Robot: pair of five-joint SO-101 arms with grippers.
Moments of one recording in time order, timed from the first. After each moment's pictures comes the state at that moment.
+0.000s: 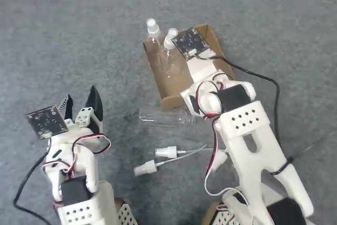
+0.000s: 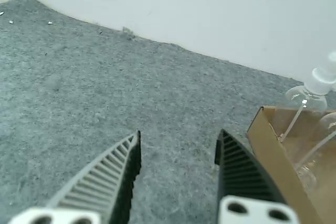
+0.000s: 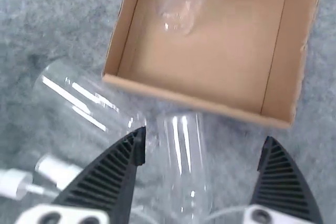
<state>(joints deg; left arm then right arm) -20.5 -103.5 89.9 46.3 13.5 -26.3 -25.8 25.3 67.2 9.5</state>
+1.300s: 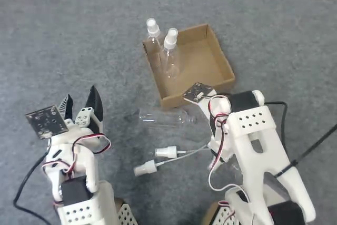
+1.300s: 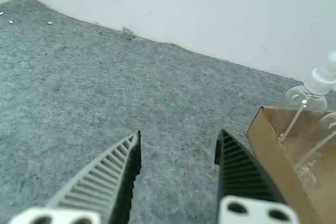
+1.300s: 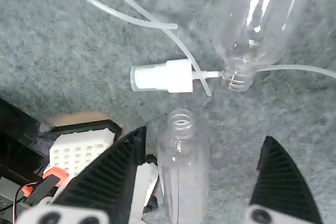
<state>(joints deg) -20.5 -103.5 89.9 46.3 13.5 -18.8 -26.8 37.3 96.1 29.6</state>
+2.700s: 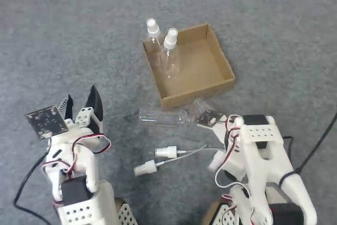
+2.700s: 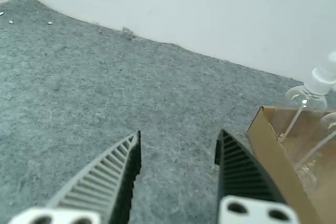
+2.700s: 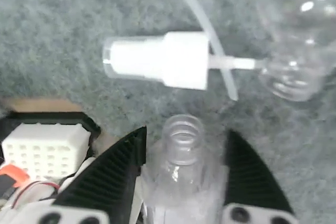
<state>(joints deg) -20.5 -103.5 89.9 46.3 13.5 -6.6 -26.9 61.8 78.0 46.4</state>
